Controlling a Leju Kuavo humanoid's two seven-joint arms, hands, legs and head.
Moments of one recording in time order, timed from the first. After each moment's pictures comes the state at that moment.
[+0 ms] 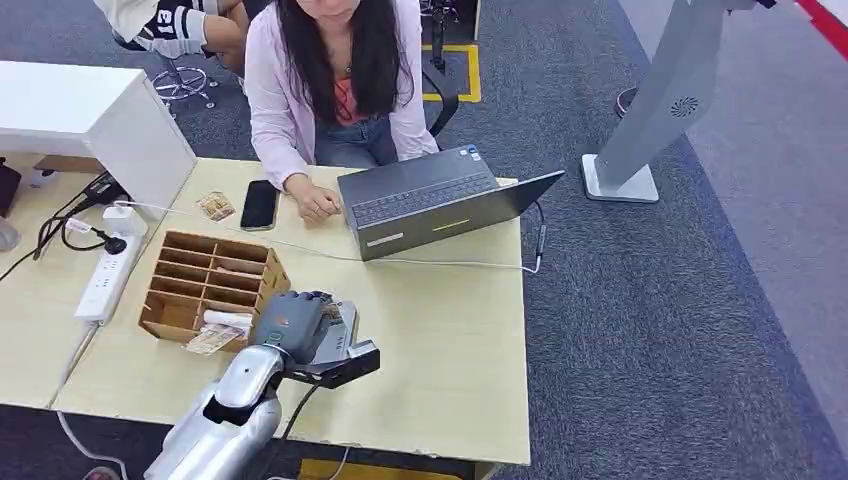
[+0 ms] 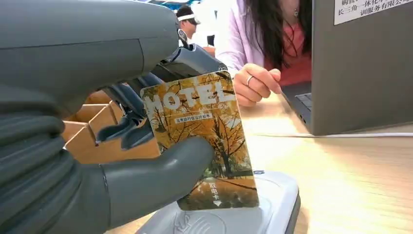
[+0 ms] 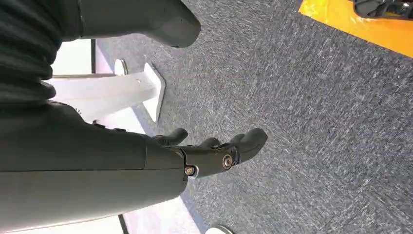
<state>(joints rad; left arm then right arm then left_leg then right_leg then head) -0.46 -0.05 -0.67 -0.91 -1.21 0.14 0.12 -0.07 0.06 0.35 -0.16 0.15 -0.23 0.36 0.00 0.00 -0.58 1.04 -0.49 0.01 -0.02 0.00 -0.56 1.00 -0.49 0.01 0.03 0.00</state>
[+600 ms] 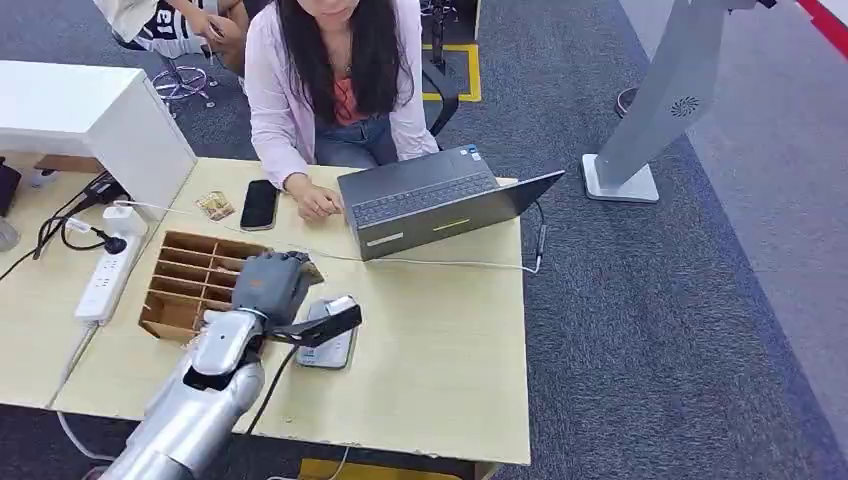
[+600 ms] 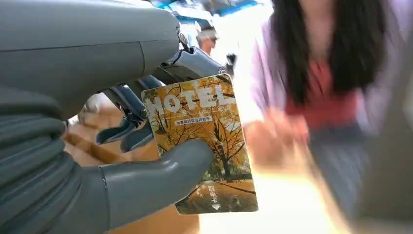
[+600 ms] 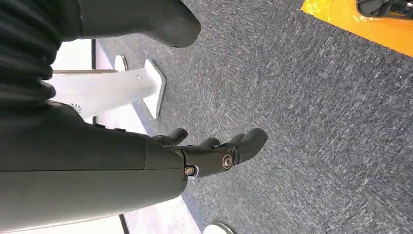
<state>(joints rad) -0.60 -0.01 -0.63 -0.91 -1.15 0.26 0.14 -0.06 0.06 0.35 -0.16 0.17 -0.23 0.37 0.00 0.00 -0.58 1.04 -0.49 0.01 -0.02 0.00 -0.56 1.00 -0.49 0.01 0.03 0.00</state>
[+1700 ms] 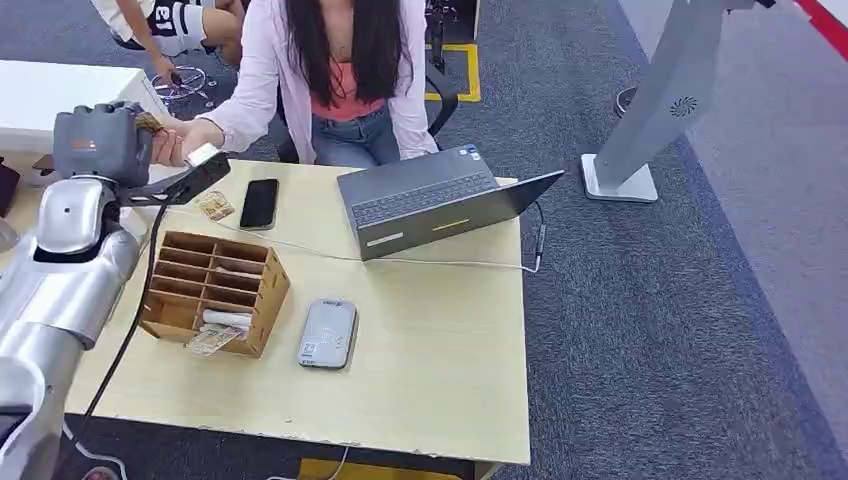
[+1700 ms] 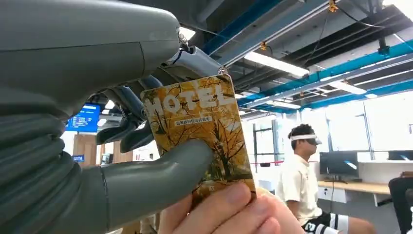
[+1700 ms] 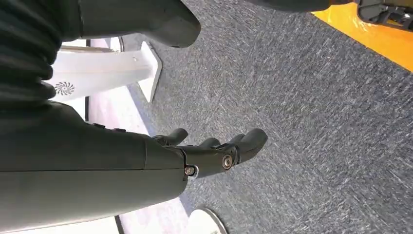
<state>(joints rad) -1.03 0.12 -0.43 -0.60 -1.31 0.38 0.14 -0.07 0.07 0.38 -0.16 0.23 -0.20 0.36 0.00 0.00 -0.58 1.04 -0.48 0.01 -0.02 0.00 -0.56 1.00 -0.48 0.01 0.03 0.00</state>
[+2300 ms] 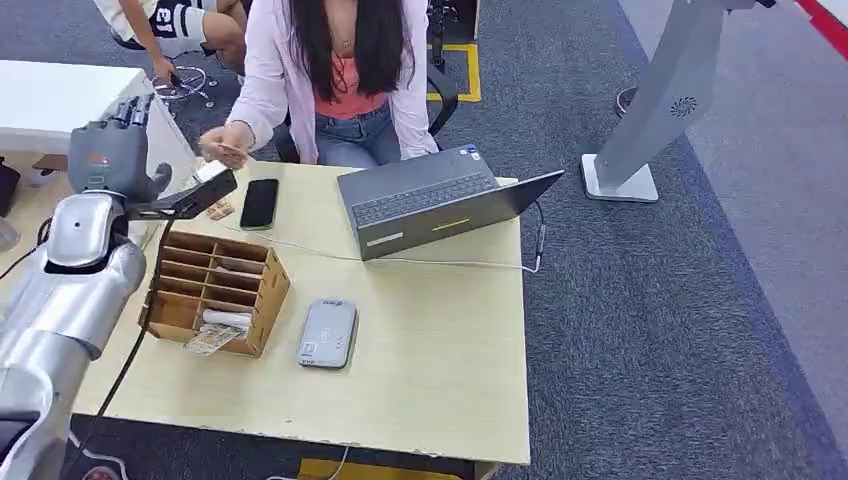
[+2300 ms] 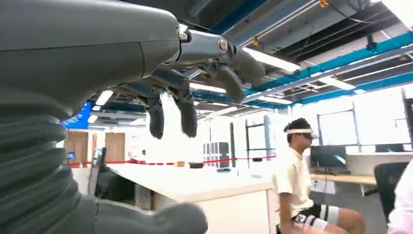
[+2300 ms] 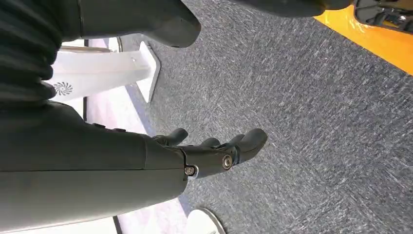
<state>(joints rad) -1.00 0.11 -0.42 -0.57 -1.28 0.44 0.08 -0.07 0.08 0.39 -0.16 0.23 -0.20 0.35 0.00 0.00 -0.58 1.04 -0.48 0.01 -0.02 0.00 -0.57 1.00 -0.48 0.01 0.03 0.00</state>
